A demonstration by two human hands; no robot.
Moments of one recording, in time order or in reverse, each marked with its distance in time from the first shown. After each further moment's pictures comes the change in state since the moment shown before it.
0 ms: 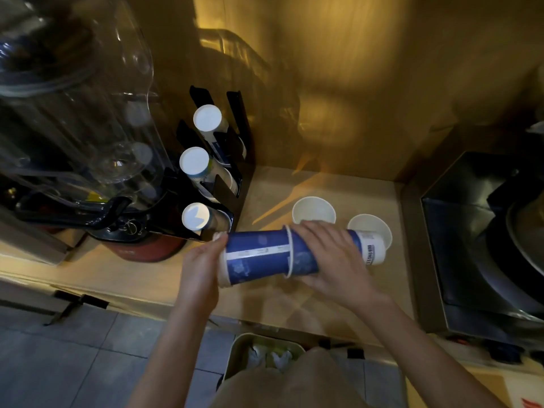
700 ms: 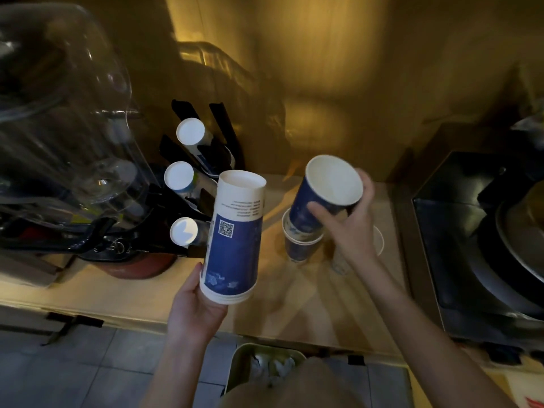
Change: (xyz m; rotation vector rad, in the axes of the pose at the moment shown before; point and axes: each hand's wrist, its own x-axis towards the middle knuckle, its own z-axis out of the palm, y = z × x) left_hand 0.001 -0.016 -0.008 -0.885 -0.199 -0.415; right_hand 0.040 0.041 -0.018 0.866 0.522 0.530
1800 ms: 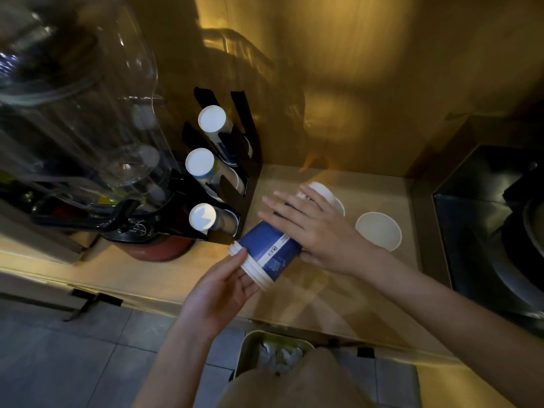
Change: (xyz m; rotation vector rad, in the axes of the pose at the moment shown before) left_hand -0.023 -0.003 0.016 0.577 -0.099 -0.054; right_hand -0.013 -0.025 0.030 -0.942 -0.655 -1.050
